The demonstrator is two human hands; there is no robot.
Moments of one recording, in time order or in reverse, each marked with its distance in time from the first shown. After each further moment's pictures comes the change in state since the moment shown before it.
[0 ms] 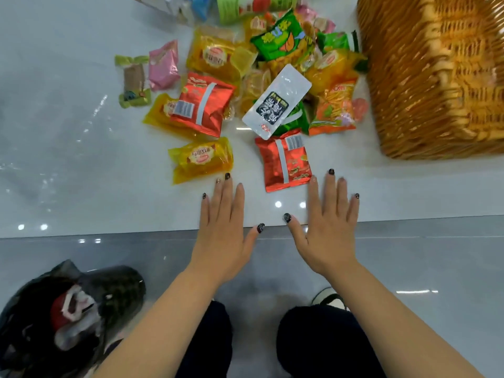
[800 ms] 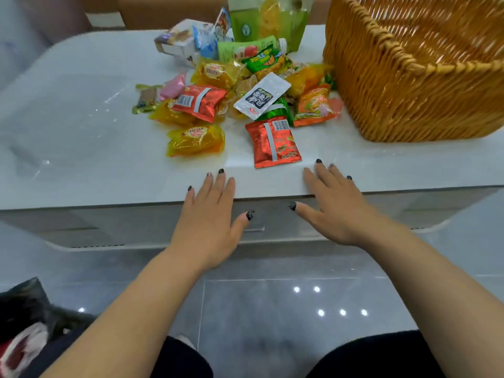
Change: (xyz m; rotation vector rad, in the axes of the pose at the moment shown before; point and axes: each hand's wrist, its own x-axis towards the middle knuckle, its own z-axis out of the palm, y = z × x) left_hand -0.032 0.008 0.023 0.151 0.134 -0.035; right_hand -0.021 0.030 -0.010 -0.048 -0.013 -0.176
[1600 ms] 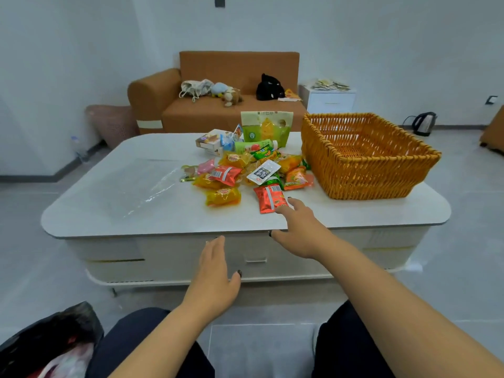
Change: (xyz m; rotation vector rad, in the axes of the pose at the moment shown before) left_hand -0.137 0.001 -0.016 -0.624 0.181 -0.080; right_hand -0.105 -0.087 -0.058 0.256 0.219 -0.059
